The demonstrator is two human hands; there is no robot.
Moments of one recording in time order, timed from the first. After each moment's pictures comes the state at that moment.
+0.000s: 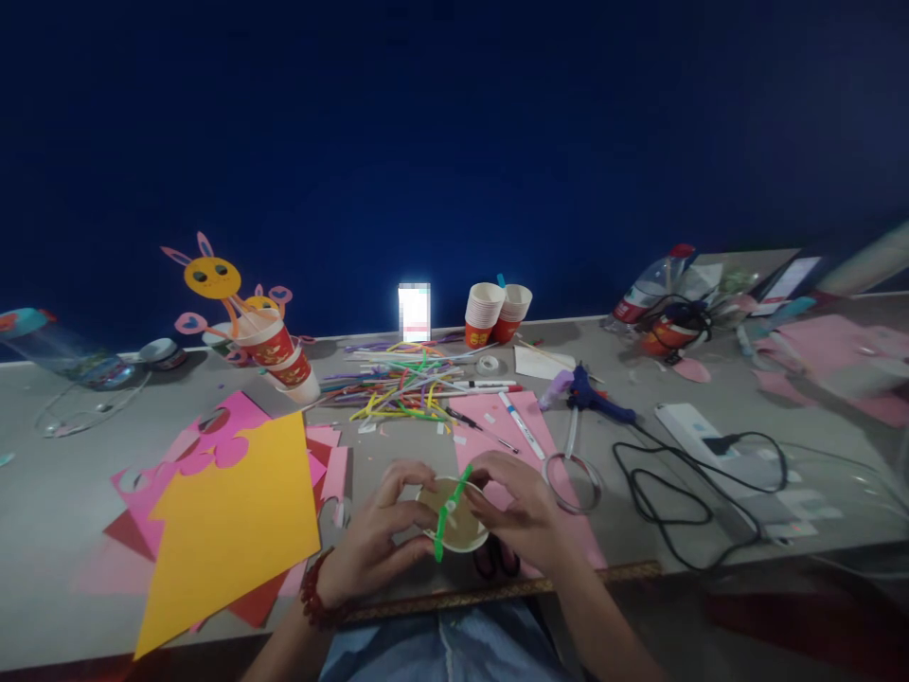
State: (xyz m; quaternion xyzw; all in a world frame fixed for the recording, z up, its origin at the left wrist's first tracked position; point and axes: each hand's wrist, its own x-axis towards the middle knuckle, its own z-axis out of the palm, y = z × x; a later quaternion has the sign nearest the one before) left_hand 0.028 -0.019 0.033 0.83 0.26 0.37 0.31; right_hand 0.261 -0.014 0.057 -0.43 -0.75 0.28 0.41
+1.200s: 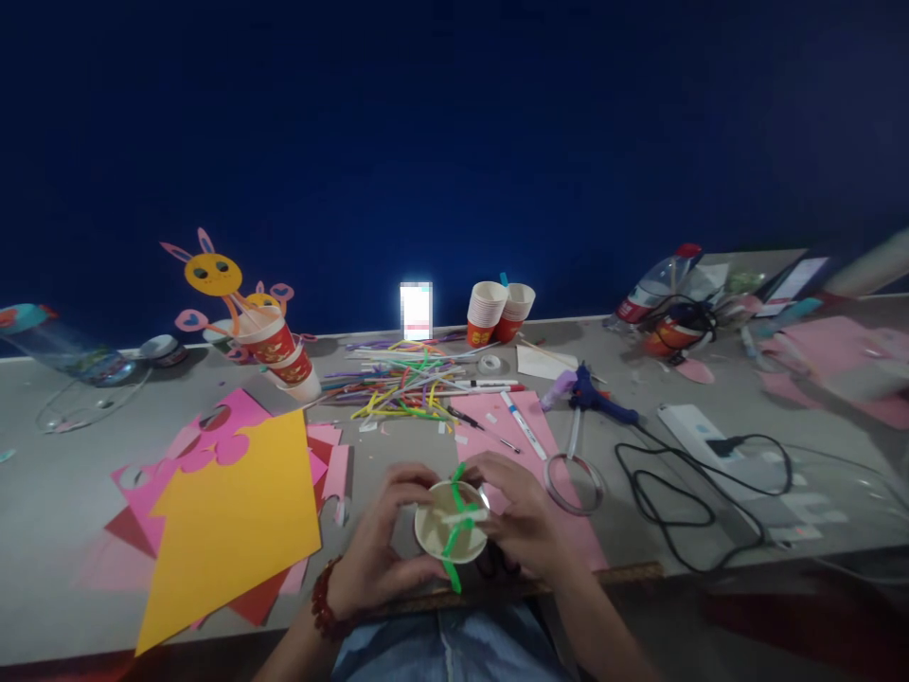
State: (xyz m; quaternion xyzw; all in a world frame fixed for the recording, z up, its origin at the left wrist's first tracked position) left_hand 0.037 -0.029 0.022 0.77 0.29 0.46 0.34; right_hand 0.255 -0.013 0.059 -0.42 -0.75 0.31 0.41
